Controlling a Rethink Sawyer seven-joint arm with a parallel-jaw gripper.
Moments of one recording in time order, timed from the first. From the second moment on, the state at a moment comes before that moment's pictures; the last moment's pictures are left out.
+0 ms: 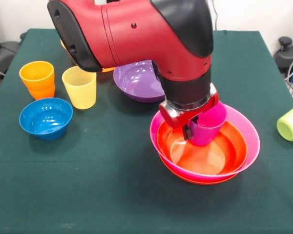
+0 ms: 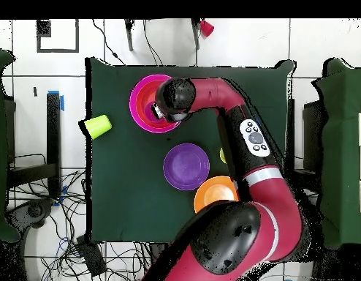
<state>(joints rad) -0.53 -0.25 0.69 1.13 -0.57 0.99 1.34</state>
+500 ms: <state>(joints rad) -0.53 -0.23 0.70 1.11 -0.57 0.99 1.34</state>
